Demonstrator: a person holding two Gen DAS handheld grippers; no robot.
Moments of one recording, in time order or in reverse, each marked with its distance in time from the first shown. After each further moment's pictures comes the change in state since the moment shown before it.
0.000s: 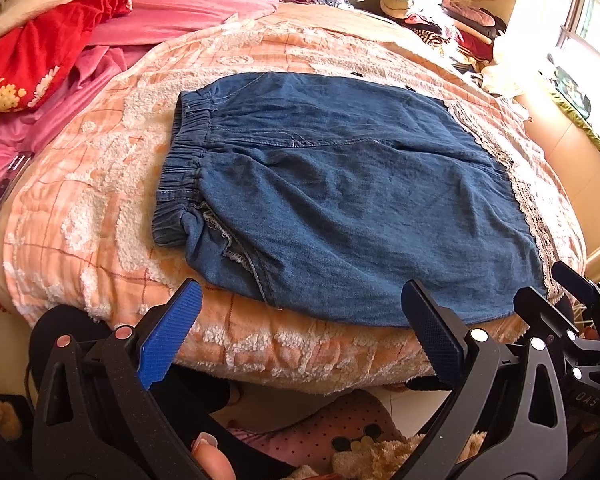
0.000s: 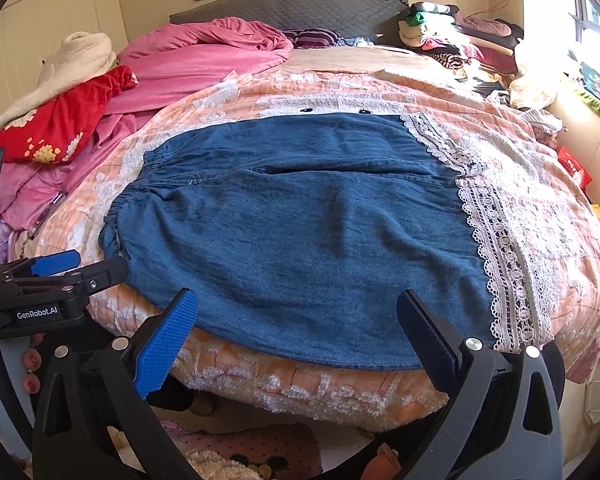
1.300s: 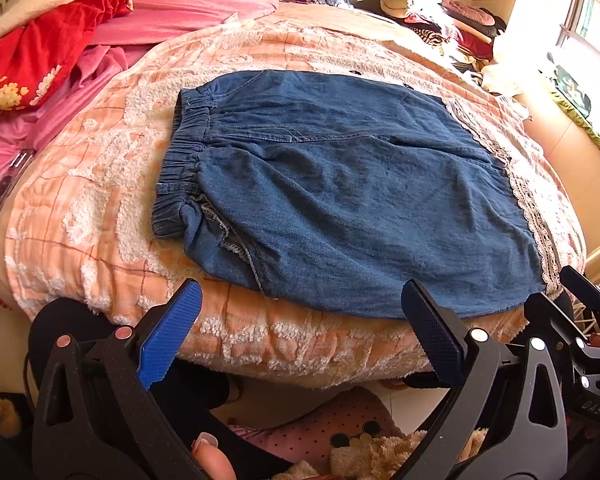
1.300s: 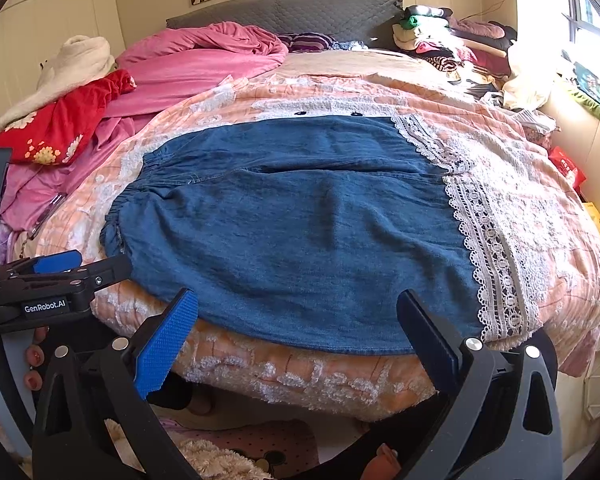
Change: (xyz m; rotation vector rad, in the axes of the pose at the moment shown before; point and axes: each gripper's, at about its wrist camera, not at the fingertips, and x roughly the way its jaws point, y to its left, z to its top) left arm -0.004 -0.004 -0.008 -0.001 -0.005 -0.001; right arm -0.016 -0.002 -0.012 0.011 -0.016 -0.021
